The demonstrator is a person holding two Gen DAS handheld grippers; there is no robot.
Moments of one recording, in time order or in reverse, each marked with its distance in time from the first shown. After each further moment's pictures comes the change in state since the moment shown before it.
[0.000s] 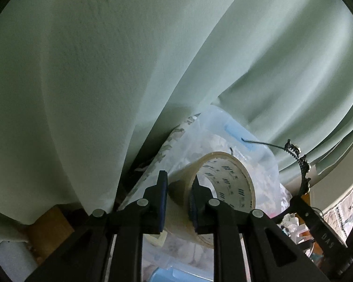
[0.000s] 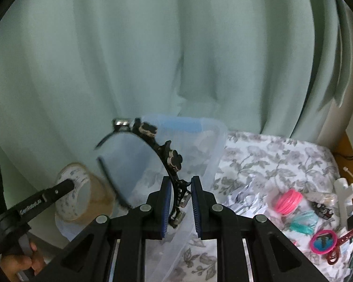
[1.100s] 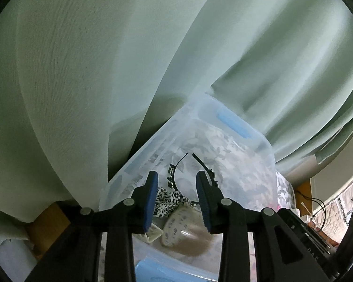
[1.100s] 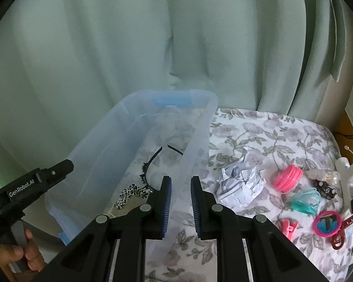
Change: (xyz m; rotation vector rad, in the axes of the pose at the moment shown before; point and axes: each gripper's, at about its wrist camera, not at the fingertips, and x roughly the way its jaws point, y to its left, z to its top) left arm 0.004 -0.025 -0.012 0.041 0.030 0.009; right arm 0.004 -0.017 -0.027 0.041 0.076 -0.003
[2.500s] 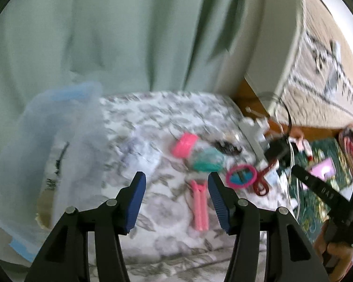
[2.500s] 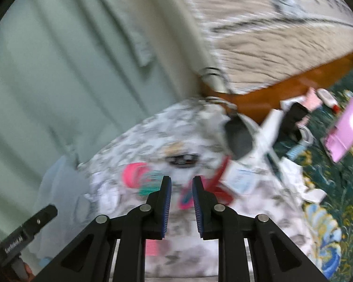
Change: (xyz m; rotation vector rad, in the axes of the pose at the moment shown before) left arm 0.027 -0.270 -0.127 0.623 0.227 -0.147; right arm -0.129 -0.267 -0.102 0.607 -0.159 -0.245
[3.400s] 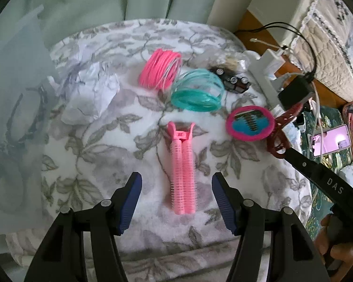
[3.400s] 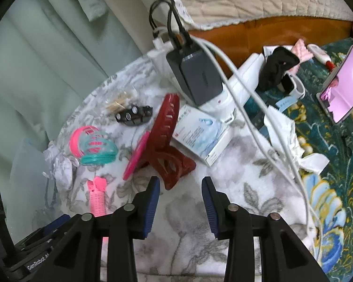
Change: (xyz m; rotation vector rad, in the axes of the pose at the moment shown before) left arm 0.112 -0.030 -0.045 -0.021 0.295 -0.043; right arm 0.074 -0.053 -0.036 0.050 0.229 -0.080
